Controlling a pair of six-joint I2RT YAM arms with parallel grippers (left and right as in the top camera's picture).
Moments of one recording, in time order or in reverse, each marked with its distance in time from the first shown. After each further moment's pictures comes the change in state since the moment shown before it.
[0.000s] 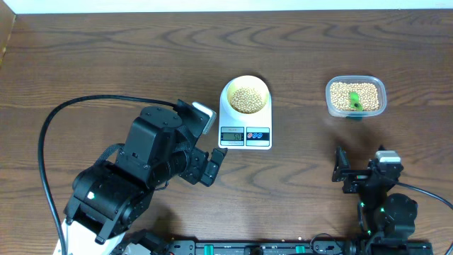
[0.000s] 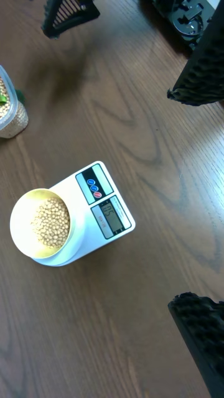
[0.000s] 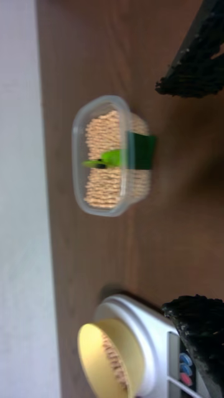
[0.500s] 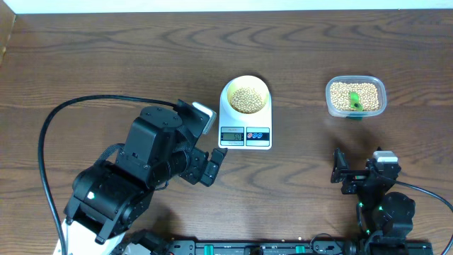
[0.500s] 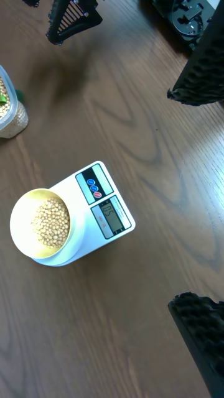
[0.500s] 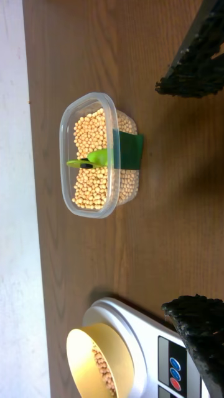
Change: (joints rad) left arm 0.000 0.000 0.000 0.000 0.000 0.000; right arm 0.000 0.001 -0.012 -0.005 0.000 0.000
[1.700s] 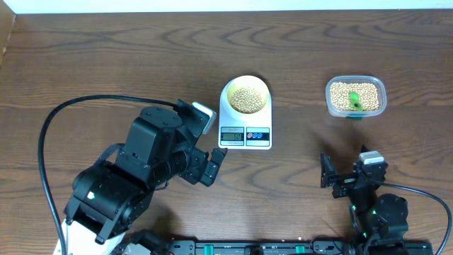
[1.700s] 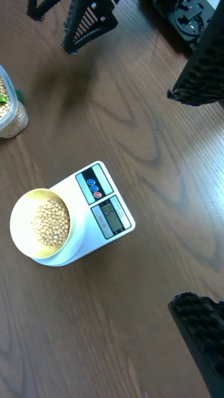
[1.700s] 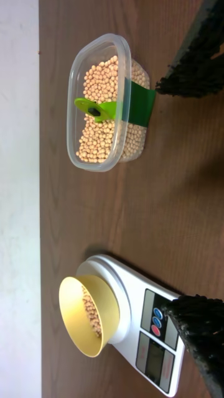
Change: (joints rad) left arm 0.000 0.000 0.000 0.000 0.000 0.000; right arm 0.155 -0.020 0.000 0.000 0.000 0.000
